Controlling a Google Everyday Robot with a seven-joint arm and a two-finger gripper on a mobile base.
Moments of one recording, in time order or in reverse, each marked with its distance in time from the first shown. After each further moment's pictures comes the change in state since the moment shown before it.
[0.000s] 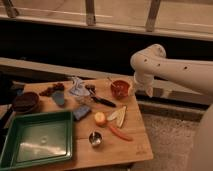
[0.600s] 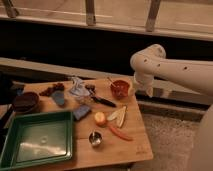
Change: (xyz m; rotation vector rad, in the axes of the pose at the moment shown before) arm -0.002 0.000 -0.001 0.006 -0.018 -0.021
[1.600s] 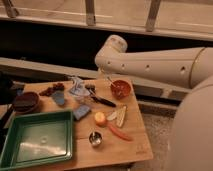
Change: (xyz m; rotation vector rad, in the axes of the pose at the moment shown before) arm -0.091 0.186 -0.073 -0.099 -0.436 -0.288
